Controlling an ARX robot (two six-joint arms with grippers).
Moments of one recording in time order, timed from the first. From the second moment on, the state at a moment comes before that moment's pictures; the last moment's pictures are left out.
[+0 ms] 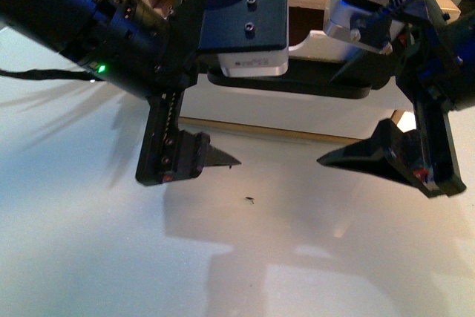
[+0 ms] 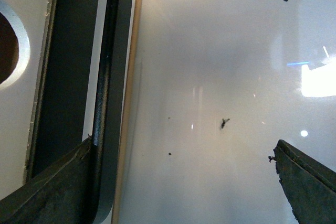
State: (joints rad) left arm -0.40 1.86 1.11 -0.24 0.54 1.26; right arm 0.26 1.71 1.03 -0.35 -0.50 -1.10
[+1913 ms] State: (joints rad) left arm -0.09 0.53 0.07 0.46 -0.07 -0.02; right arm -0.31 0.40 0.13 0.26 -0.29 0.01
